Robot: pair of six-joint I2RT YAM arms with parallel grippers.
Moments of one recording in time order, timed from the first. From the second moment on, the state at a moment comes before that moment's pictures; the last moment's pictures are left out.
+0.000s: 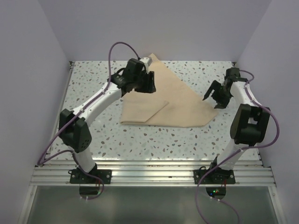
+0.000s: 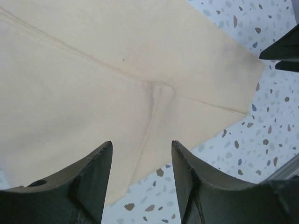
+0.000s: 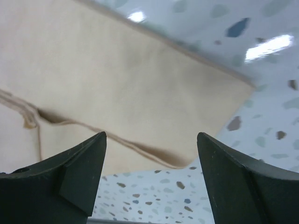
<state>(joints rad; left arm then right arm) -0.58 1.84 1.72 -0.59 0.11 -0.41 -0.12 1.80 1.44 -0.83 -0.19 0.44</state>
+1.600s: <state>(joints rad) -0.19 1.62 1.29 -0.61 0.09 -0.28 0.01 1.79 1.59 -0.82 -0.15 0.41</state>
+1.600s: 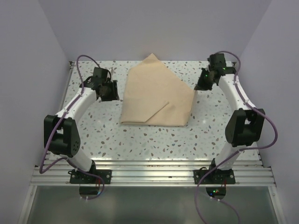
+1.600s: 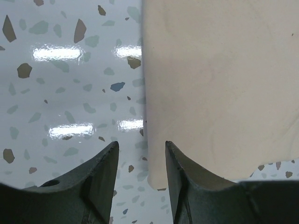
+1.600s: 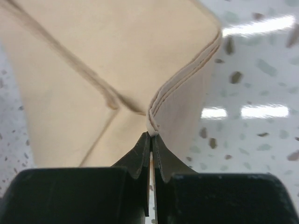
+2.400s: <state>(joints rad) -0.13 1.72 1.12 -0.58 0.10 -0.37 0.66 2.26 2.23 -0.79 -0.20 0.54</state>
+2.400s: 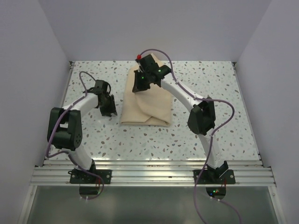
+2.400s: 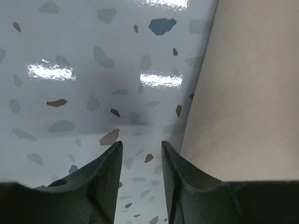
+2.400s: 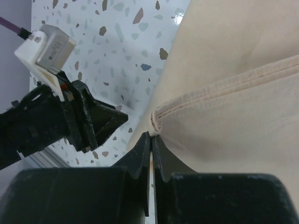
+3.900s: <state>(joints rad) -0.12 1.71 1.24 -0.45 0.30 -0.37 0.59 2.36 2.19 -0.74 -0.37 0.60</state>
